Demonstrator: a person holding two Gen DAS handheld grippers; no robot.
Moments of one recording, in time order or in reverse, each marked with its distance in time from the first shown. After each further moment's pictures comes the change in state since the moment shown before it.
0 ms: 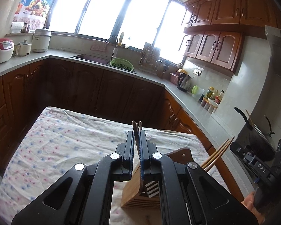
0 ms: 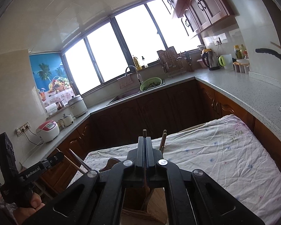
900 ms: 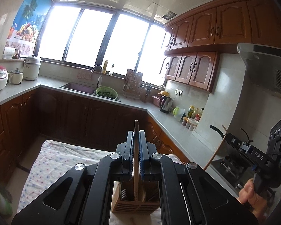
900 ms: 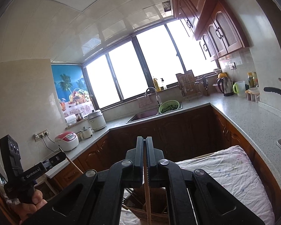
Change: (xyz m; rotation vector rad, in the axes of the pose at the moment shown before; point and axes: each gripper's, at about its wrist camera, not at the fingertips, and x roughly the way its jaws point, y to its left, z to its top) left arm -0.118 -0.036 0.064 0.075 -0.174 -0.098; right arm -0.095 0.047 0.072 -0.079 -0.133 0.124
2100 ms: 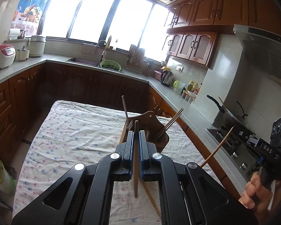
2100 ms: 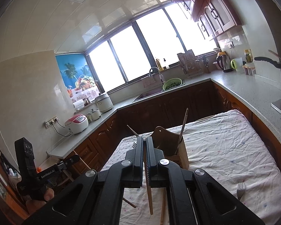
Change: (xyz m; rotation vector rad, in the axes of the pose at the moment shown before) left arm -0.089 0.011 -0.096 -0.021 0.174 0.006; right arm -0.088 0.018 -0.083 0.059 0.131 0.041
